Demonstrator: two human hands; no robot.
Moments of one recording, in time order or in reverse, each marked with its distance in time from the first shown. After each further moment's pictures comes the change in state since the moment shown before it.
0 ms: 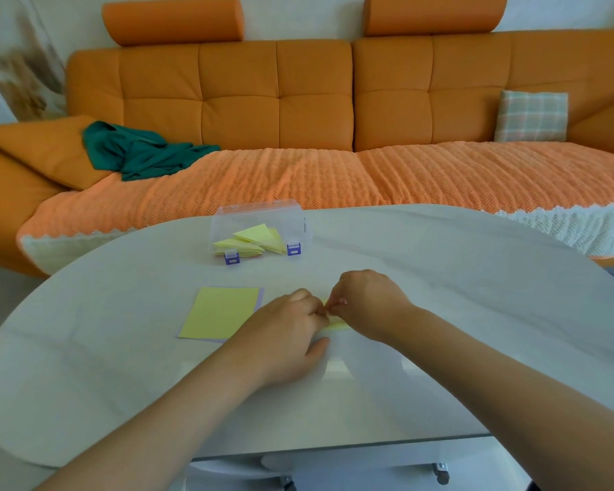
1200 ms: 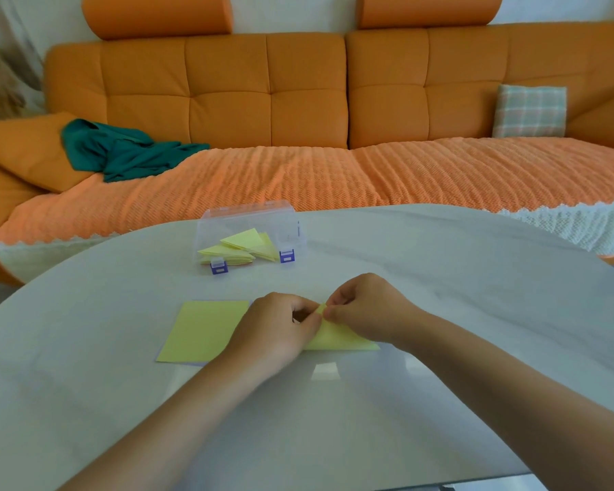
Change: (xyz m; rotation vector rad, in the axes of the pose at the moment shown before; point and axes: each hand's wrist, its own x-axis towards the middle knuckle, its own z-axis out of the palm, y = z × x) left_hand 0.029 -0.014 0.009 -0.566 0.075 -0.539; right_hand 0.014 0.012 0.000 0.608 -0.061 0.253
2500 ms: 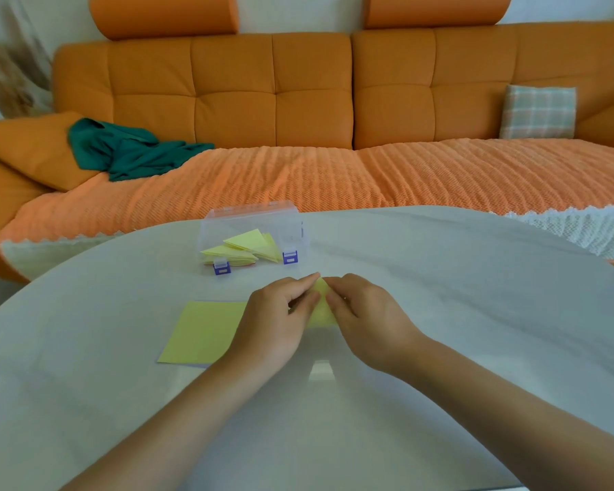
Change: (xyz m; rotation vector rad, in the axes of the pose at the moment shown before) left_hand 0.007 -0.002 0.004 -0.172 0.241 0.141; right_hand -0.014 0.002 0.015 -0.109 0.136 -0.373
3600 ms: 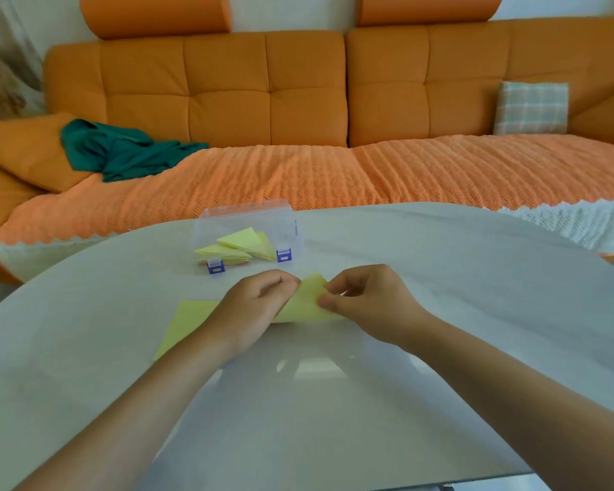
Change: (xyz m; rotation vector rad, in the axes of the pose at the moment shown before) left_hand 0.012 -0.009 -0.029 -0.140 -0.213 -0.134; right_hand 0.008 0.014 -0.016 0.370 0.044 0.200
